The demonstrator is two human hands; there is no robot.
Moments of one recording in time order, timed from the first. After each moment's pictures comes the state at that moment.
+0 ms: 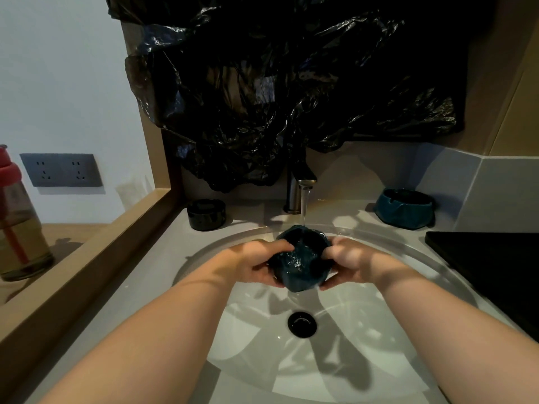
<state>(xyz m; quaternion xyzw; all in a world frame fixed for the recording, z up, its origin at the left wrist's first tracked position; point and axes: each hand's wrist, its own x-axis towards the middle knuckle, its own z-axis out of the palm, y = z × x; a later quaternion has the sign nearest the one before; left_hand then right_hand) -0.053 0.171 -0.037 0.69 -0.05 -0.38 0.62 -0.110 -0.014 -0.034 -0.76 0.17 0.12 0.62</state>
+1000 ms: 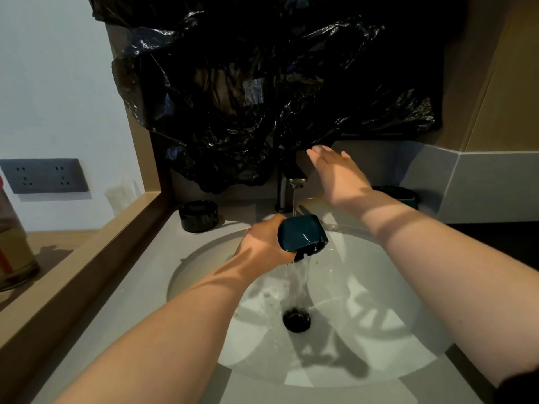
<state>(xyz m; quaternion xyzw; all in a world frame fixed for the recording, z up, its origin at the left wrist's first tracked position) -0.067 0.156 -0.029 0.89 -0.30 0.06 0.34 -0.075 -0.023 0.059 -0.97 0.01 -0.25 -0.04</state>
